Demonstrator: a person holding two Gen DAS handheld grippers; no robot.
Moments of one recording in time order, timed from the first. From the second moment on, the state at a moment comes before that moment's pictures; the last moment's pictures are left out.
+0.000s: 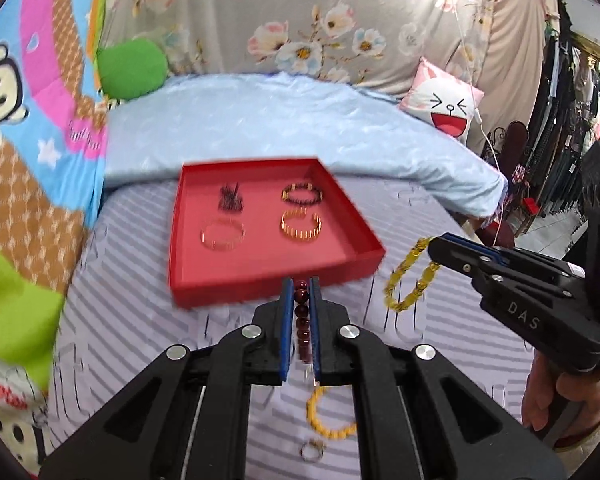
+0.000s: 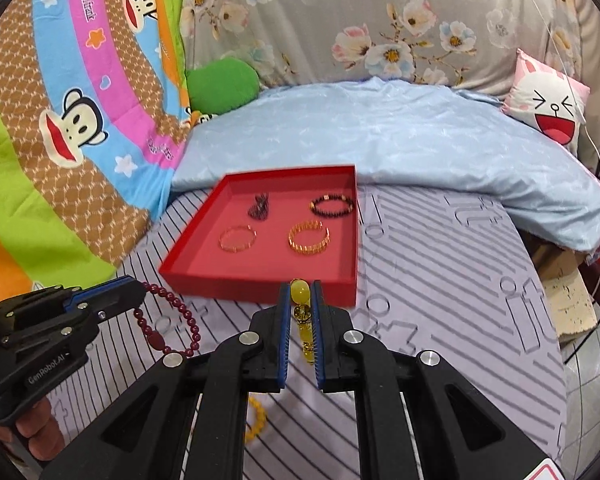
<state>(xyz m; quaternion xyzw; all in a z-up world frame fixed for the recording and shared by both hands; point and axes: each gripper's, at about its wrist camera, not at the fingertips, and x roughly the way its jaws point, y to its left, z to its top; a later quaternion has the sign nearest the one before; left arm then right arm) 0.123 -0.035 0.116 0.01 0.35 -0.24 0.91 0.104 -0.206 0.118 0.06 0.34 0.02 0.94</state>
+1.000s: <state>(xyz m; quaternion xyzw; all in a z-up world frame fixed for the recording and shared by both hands) 0.257 -0.024 0.029 -0.01 0.40 -0.18 0.90 0.231 -0.208 0.037 0.09 0.42 0.03 0.90</state>
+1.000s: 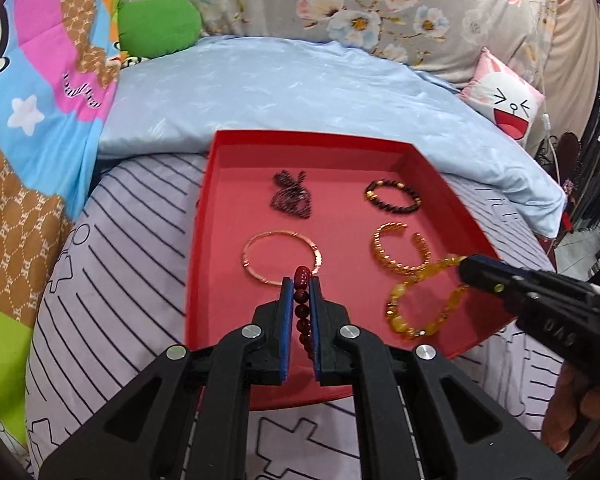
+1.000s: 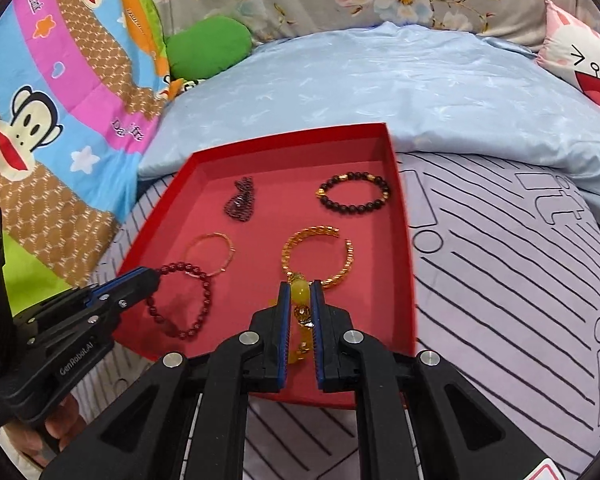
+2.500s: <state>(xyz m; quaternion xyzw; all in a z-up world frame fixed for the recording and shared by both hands) 0.144 -0.001 0.041 0.01 0.38 -0.12 0.92 0.102 -0.182 0.049 0.05 0.41 0.03 0.91</state>
